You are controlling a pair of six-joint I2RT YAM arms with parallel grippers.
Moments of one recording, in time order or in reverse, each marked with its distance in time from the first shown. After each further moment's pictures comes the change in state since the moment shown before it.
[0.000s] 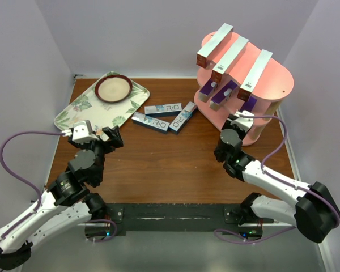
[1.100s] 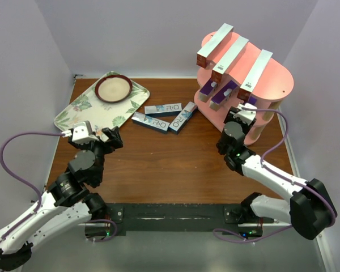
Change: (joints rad) left arm 0.006 -0.012 -0.012 0.000 0.007 -0.001; right arm -0.100 0.053 0.047 0.047 -0.072 -0.061
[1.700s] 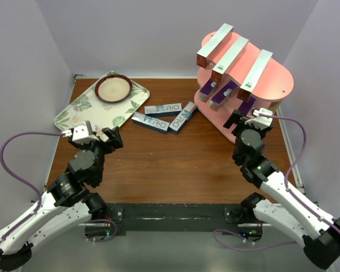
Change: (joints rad) left arm 0.007 0.000 0.000 0.000 0.016 0.000; right arm -0.001 -0.338 0.018 -0.384 -0.223 0.140
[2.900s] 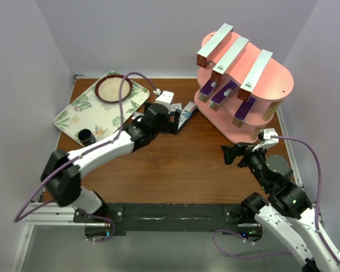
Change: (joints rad) left arm 0.069 1.026 0.454 0.103 0.551 0.091; right arm 0.000 -0.487 0.053 -0.711 -0.665 0.141
